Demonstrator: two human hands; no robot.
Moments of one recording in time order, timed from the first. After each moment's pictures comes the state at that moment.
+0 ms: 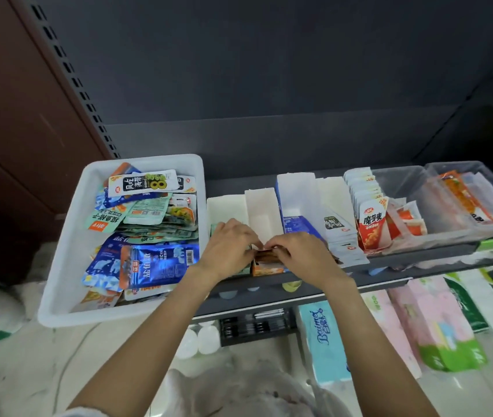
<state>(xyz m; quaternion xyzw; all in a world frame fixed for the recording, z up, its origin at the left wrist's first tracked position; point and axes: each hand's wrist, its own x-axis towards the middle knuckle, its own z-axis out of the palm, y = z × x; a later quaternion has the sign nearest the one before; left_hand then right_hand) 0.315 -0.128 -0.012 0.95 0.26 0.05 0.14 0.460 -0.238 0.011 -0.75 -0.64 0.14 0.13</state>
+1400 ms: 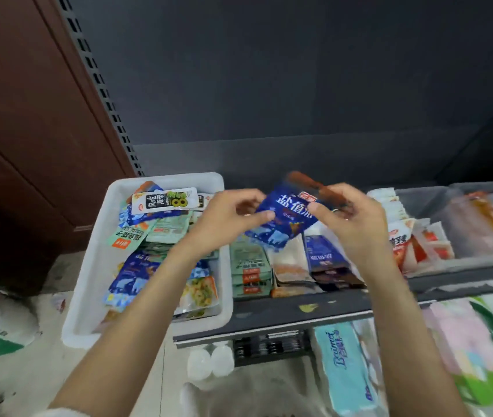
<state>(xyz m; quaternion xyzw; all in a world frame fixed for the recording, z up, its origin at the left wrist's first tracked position) 0.292 -0.087 0.092 0.81 0.23 0.25 0.48 0.454 -0.217 0.105 -0.68 -0.46 0.15 0.55</state>
